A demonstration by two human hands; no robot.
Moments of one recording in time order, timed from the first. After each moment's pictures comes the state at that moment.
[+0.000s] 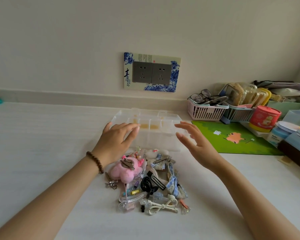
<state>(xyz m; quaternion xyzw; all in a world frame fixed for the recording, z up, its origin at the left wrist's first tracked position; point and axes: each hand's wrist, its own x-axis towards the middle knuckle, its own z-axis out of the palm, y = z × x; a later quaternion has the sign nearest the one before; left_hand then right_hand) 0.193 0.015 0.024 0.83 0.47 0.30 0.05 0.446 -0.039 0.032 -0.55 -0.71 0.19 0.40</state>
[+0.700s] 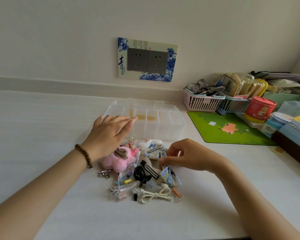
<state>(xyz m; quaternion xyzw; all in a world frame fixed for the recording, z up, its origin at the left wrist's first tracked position) 0.192 0.004 0.021 0.84 0.48 0.26 0.05 0.430 -0.071 0.040 -0.62 -0.73 0.25 0.15</state>
